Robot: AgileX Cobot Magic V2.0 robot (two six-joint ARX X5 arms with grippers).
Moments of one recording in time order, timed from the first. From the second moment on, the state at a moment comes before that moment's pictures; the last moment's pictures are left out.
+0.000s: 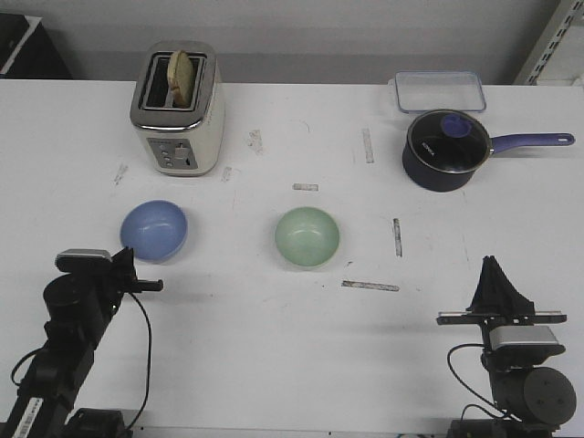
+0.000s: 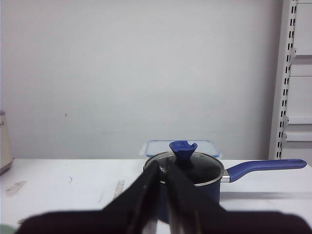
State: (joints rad) left arm -0.04 0.72 0.57 -0.14 -0.03 -0.04; right arm 0.02 0.24 0.37 0.06 -0.03 0.03
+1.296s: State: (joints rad) left arm 0.22 1.56 1.30 -0.80 0.20 -0.20; right arm 0.02 0.24 0.37 0.06 -0.03 0.03
